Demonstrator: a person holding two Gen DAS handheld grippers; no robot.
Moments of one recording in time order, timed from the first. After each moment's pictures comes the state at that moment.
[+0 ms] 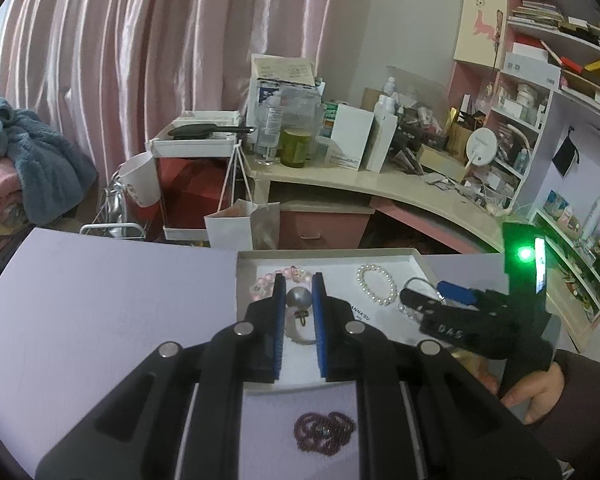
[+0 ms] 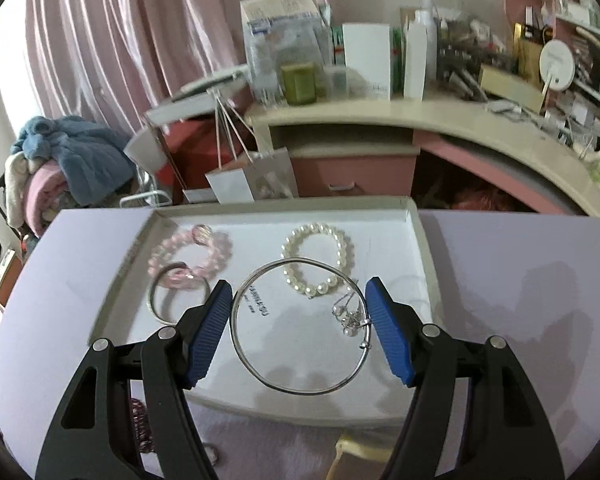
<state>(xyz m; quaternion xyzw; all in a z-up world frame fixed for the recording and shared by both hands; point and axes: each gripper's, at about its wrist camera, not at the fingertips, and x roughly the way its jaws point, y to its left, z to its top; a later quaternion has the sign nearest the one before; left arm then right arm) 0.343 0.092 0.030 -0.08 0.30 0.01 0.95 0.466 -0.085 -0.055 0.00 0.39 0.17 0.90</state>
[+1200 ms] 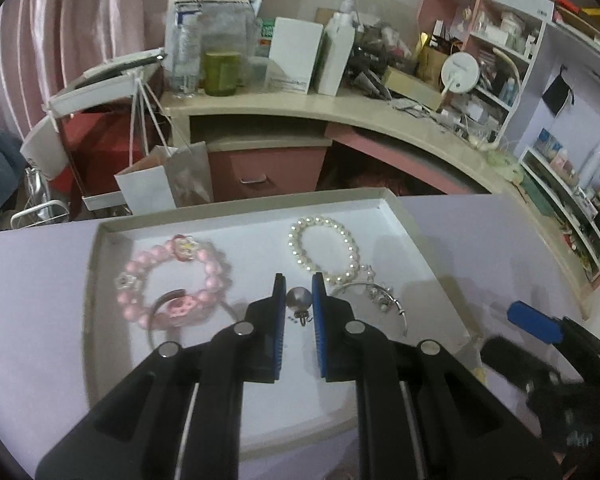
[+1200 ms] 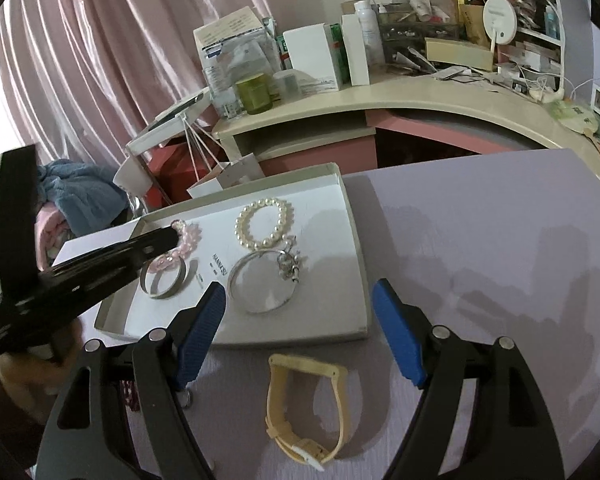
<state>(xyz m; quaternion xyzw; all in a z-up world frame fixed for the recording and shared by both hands) 0.462 0.020 -0.053 -0.06 0.40 -0.07 0.91 0.420 -0.153 -0.053 0.08 0.38 0.14 0.91</state>
